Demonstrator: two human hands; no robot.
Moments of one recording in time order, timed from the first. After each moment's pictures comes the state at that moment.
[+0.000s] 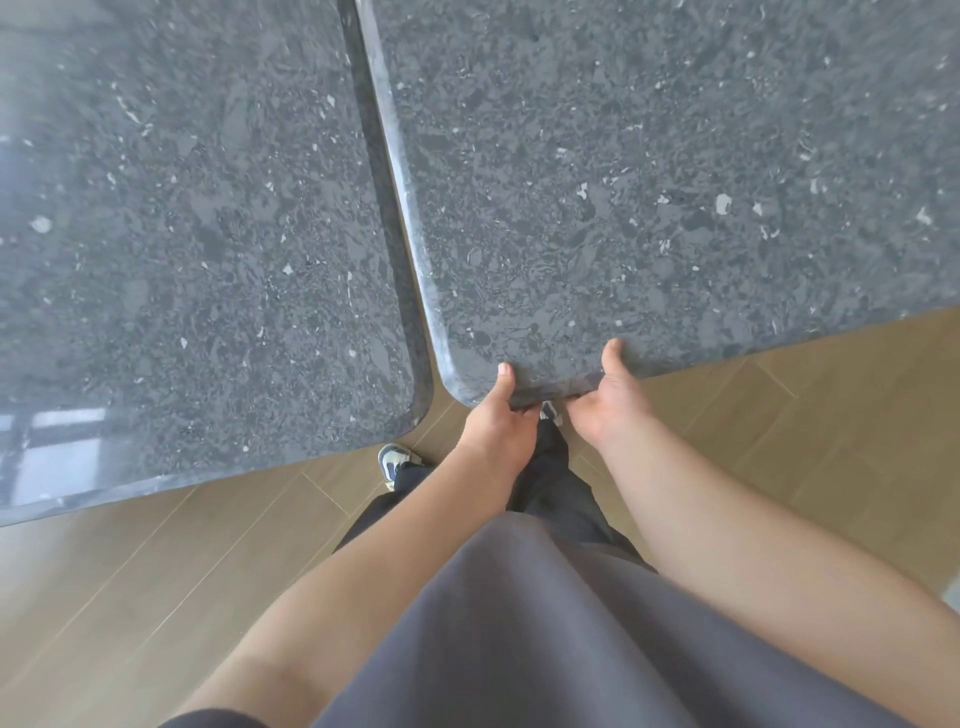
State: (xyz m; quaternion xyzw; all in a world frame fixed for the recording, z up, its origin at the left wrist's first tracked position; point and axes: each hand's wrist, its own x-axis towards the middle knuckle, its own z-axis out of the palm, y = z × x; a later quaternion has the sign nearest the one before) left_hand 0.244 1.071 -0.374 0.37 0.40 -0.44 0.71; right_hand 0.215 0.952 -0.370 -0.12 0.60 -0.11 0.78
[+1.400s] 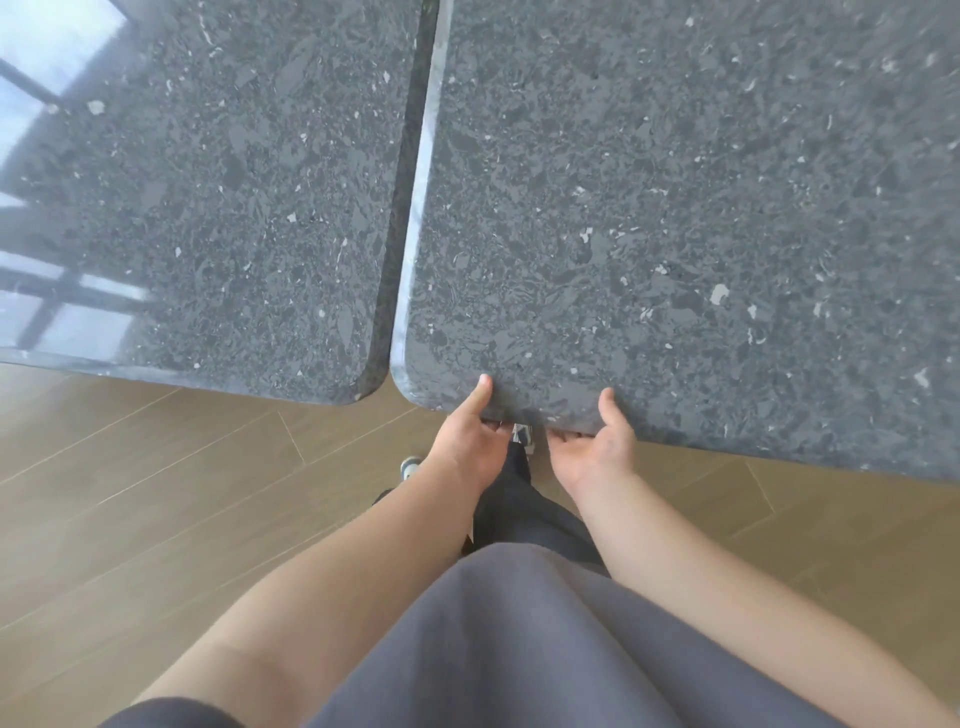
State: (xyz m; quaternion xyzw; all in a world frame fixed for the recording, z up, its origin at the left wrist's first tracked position) left_hand 0.219 1.014 -0.386 0.21 0.52 -0.29 0.78; right_hand 0.185 0.887 -0.373 -0.12 0.61 -0.06 0.78
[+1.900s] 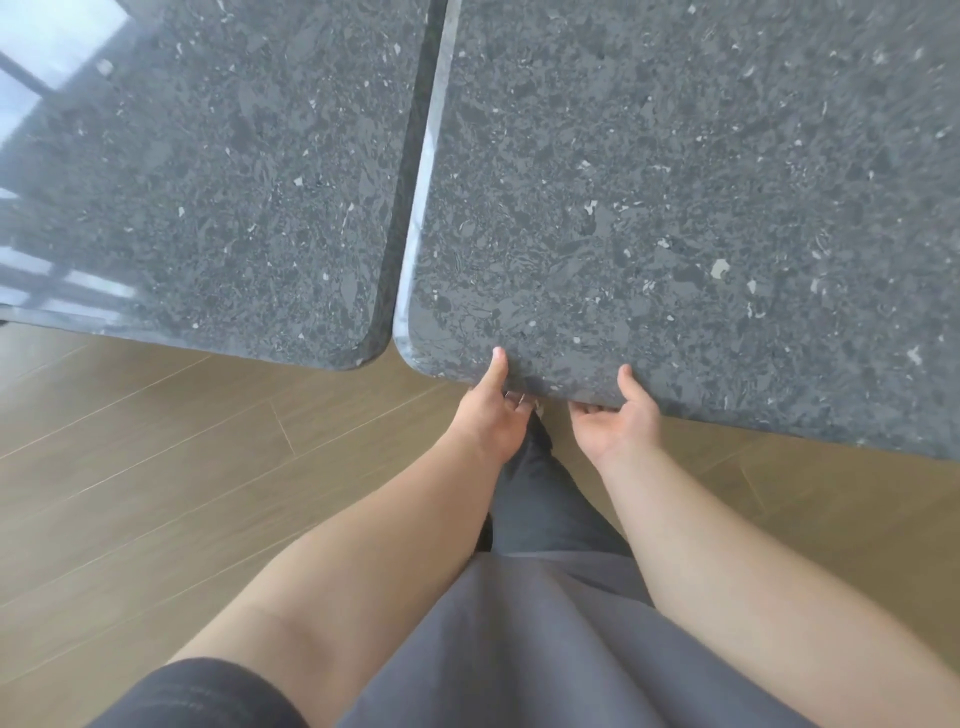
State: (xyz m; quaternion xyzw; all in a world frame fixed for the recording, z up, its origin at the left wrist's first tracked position) left_hand 0.204 1.001 -0.401 0.26 0.48 -0.29 0.78; right_hand 0.173 0.865 -0.375 -0.12 0.58 -0.08 0.80
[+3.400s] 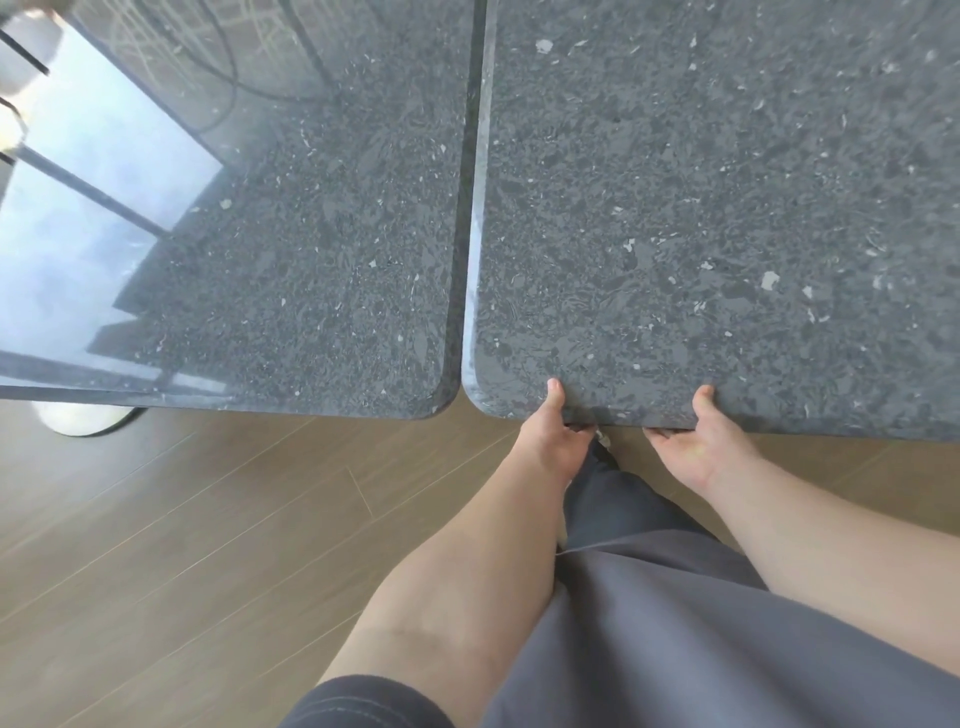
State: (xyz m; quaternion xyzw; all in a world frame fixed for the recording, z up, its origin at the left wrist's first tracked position) left_hand 0.217 1.004 -0.379 0.28 0.48 -0.31 0.77; right_hand 0.170 0.850 -0.379 -0.17 0.59 -0.04 0.79
